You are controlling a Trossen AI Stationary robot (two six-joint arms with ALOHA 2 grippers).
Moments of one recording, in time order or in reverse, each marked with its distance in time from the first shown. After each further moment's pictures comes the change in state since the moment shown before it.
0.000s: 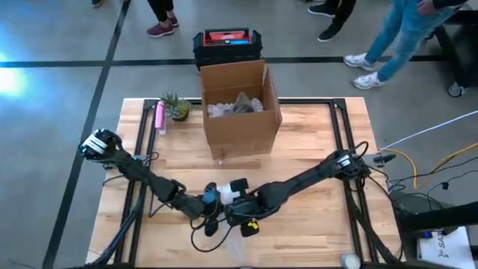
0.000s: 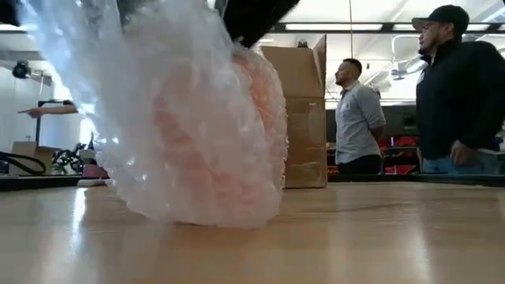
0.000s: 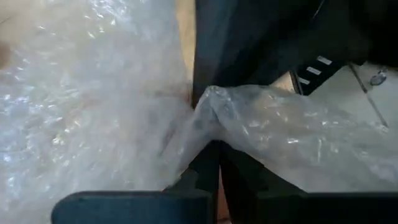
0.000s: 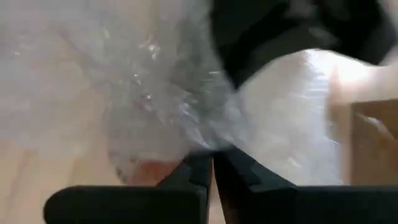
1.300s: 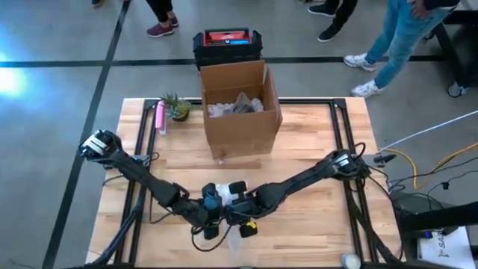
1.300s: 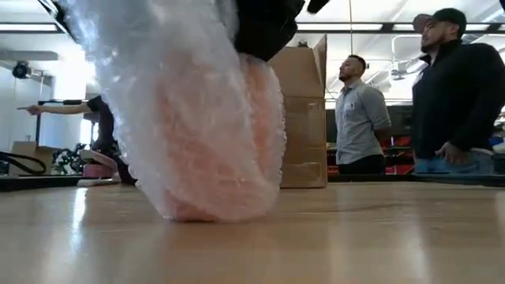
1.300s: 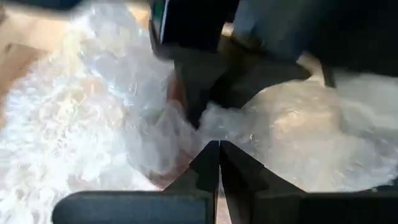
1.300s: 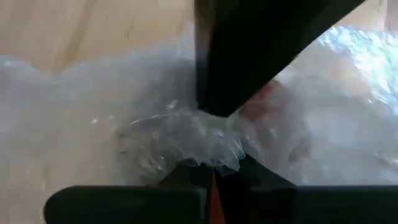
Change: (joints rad) left arm -0.028 -0.001 0.152 -0.326 -0.057 0.040; right arm -0.008 0.004 -0.152 0.210 -0.078 0.007
